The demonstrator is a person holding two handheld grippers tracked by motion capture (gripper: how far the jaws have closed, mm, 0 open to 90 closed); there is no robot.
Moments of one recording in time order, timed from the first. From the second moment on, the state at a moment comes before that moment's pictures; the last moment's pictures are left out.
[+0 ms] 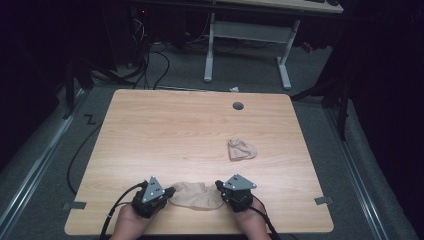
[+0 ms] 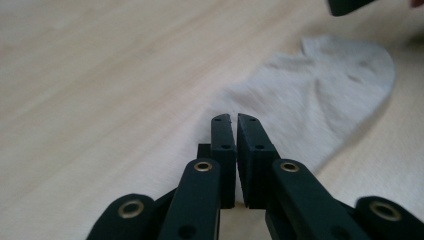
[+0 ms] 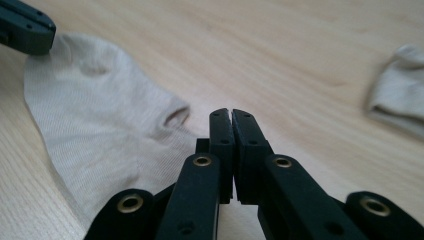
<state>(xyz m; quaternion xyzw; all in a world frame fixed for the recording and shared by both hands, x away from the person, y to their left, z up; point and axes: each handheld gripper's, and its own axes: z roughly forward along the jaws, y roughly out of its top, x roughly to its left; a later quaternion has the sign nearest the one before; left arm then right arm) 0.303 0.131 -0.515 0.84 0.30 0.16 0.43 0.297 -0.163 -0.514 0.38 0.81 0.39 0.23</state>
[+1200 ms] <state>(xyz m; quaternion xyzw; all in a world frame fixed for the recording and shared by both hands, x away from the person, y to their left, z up) 0.338 0.218 -0.525 0.76 0.42 0.22 0.45 0.390 -0.192 -0.490 0.47 0.77 0.33 0.28</state>
